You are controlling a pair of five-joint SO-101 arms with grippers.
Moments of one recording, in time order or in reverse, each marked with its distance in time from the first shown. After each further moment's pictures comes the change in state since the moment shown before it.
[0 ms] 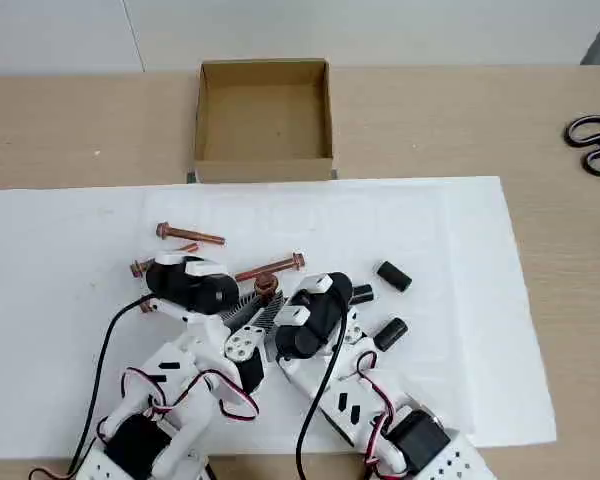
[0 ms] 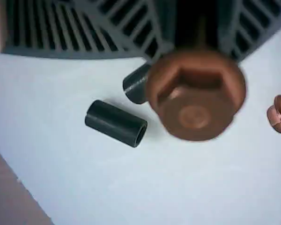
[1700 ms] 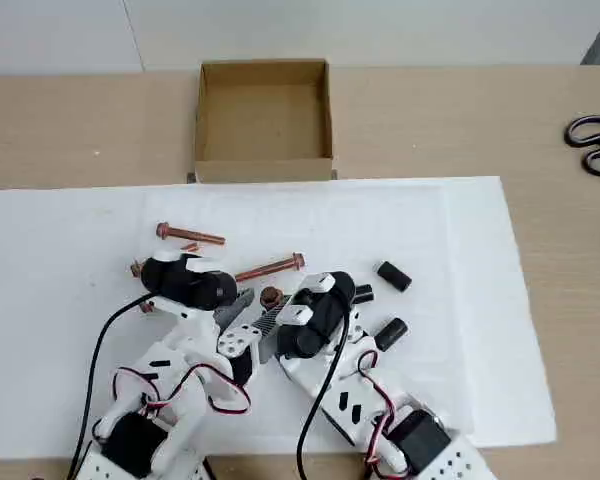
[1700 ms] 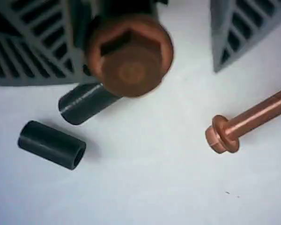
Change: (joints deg) left arm -7.1 0.4 -0.6 3.7 -5.9; right arm 0.1 -0.1 -0.3 -0.1 0.0
